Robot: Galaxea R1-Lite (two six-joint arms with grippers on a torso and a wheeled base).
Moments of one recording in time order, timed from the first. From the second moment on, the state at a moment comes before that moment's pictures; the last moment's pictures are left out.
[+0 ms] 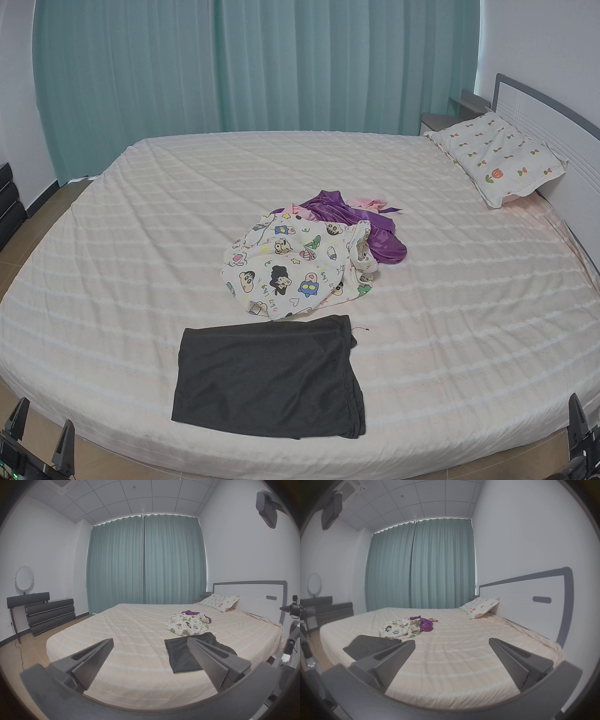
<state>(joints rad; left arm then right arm) 0.00 0.01 -0.02 0.00 0.02 0.00 0.00 0.01 -0.02 -0.06 -0.09 0.00</state>
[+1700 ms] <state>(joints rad) 0.00 0.01 -0.02 0.00 0.02 0.00 0.00 0.01 -0.02 0.00 -0.02 0.01</state>
